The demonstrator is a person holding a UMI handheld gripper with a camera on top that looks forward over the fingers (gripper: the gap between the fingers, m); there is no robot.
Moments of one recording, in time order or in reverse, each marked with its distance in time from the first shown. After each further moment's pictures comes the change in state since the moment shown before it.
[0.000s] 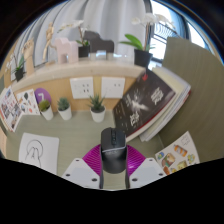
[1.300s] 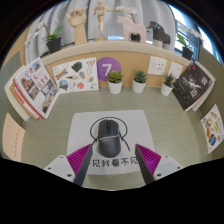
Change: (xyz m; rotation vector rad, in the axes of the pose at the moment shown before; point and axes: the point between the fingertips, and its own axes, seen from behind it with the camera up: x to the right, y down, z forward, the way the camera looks) arm -0.301 0.090 -0.052 -0.141 -0.108 0.017
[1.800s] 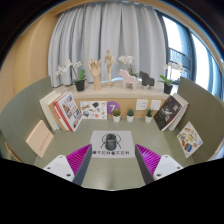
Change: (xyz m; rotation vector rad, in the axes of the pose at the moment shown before) arm 0.013 -0.010 -0.262 0.331 -0.063 -0.053
